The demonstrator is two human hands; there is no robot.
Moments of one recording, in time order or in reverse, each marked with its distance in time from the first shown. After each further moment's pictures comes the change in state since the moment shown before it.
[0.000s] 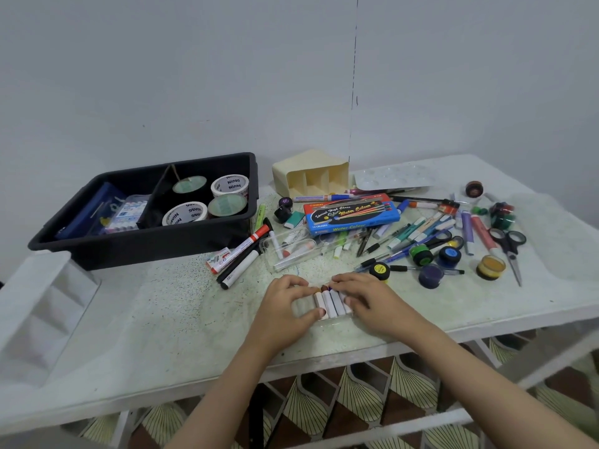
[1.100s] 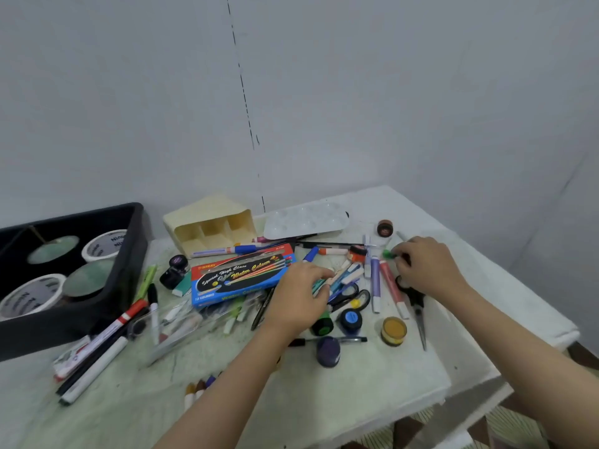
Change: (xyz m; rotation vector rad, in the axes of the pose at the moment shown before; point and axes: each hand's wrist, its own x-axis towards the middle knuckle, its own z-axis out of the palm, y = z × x) left_hand 0.175 0.138 0.123 0.078 -0.074 0.234; right_hand -0.001 0.199 -0.207 -0.541 0.320 0.478
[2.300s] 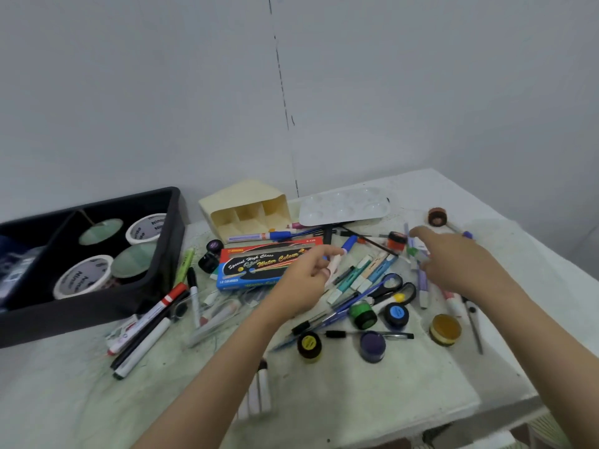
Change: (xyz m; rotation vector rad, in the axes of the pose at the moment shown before) left_hand -0.005 -0.014 -0.055 -0.446 -0.223 -0.327; right_hand -0.003 -0.060 -0.021 -0.020 -0.268 0.016
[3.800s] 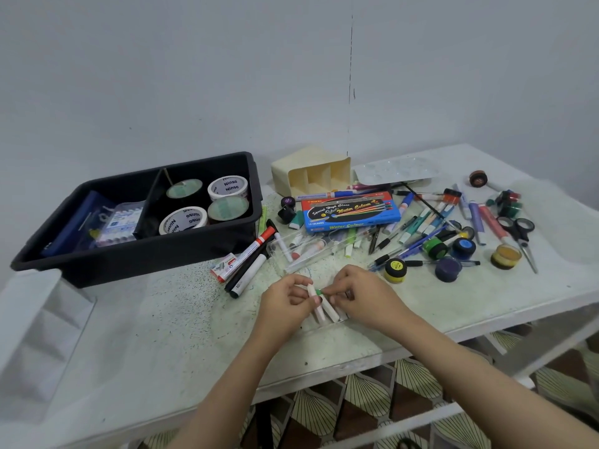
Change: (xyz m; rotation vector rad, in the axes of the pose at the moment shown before) left_hand -0.169 -0.144 -0.078 -0.230 0.271 -0.110; right_hand -0.127 -0.233 0.104 0.441 -0.071 -0.353
